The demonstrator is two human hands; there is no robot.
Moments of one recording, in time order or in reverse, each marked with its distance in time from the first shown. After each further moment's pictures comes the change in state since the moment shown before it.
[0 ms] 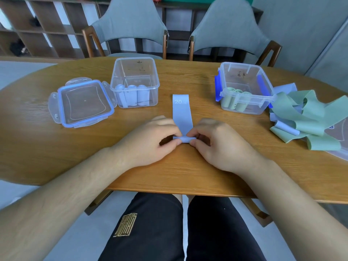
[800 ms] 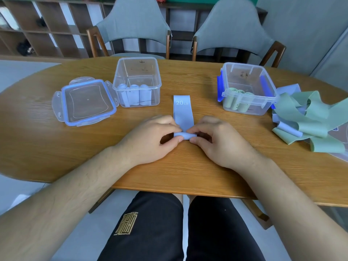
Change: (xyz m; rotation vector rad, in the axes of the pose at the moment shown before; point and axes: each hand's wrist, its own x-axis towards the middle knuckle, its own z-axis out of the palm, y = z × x) left_hand 0.000 -0.002 0.004 0.053 0.031 -0.083; right_hand 0.004 0.011 0.007 0.062 0.037 0.002
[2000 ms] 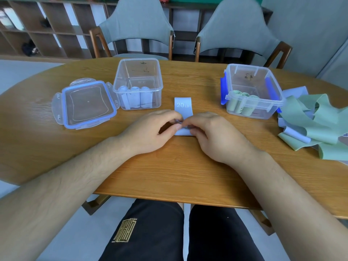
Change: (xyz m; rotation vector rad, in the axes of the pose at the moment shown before) left_hand 0.024 -0.018 -0.004 -0.102 0.008 -0.014; right_hand 0.030 0.004 0.003 -0.123 -0.027 -0.073
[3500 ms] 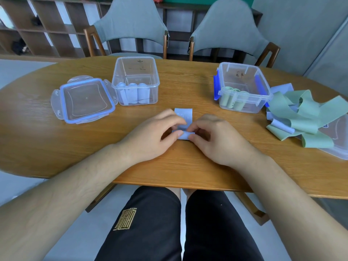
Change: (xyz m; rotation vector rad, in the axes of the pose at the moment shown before) left_hand -0.025 0.030 0.005 -0.096 0.022 0.043; right_hand -0.037 -0.017 -0.008 0.095 0.050 0.131
